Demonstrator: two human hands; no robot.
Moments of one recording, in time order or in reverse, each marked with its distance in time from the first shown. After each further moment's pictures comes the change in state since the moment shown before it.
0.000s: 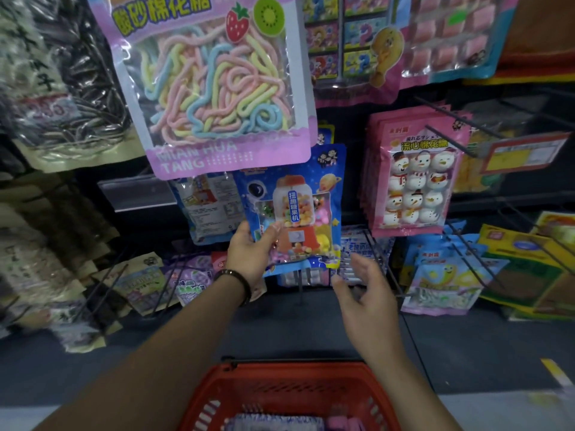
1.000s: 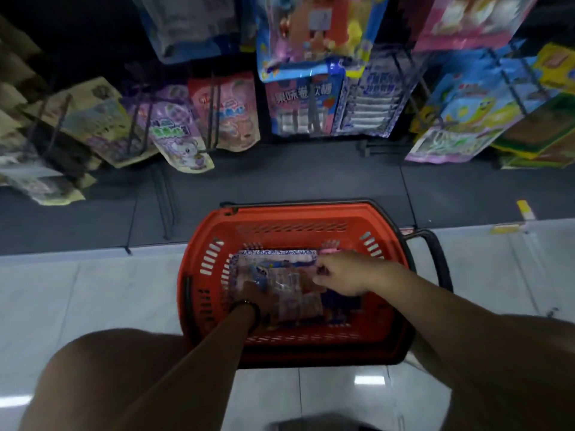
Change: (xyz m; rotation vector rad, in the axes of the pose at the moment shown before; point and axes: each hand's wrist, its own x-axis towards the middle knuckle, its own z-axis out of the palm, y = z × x) left_hand -0.209 -0.327 -0.054 0.808 -0.441 -0.831; right_hand -0.115 0.125 0.041 -1.004 -1.311 0.281
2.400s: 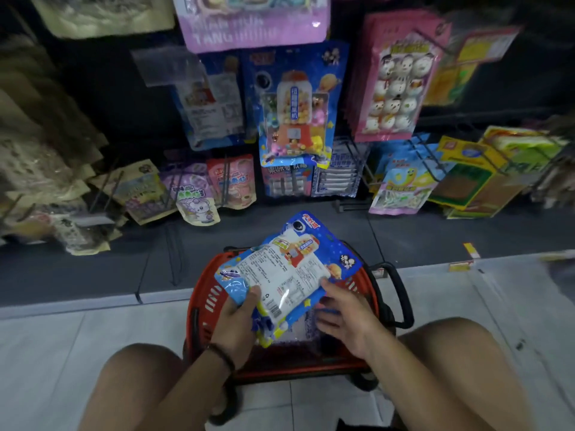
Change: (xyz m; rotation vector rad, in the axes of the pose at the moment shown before) left_hand -0.182 0.019 -0.056 -1.236 -0.104 0.409; right_hand -0.119 -0.038 0.051 1.797 0.468 0.124
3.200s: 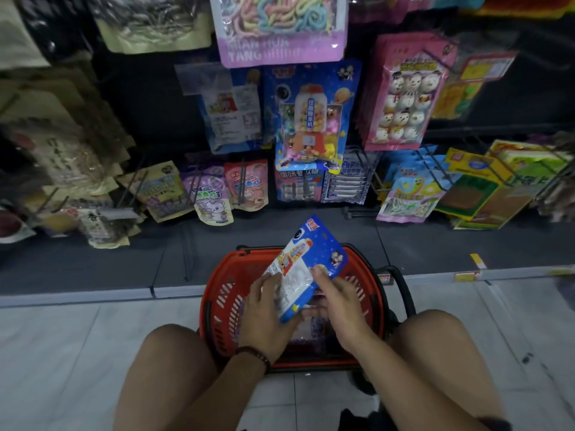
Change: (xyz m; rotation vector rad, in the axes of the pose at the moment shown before) left_hand -0.004 -0.030 -0.004 1.066 0.075 0.647; right_hand -0.031 0.002 0.042 -0.082 -0.121 -0.435
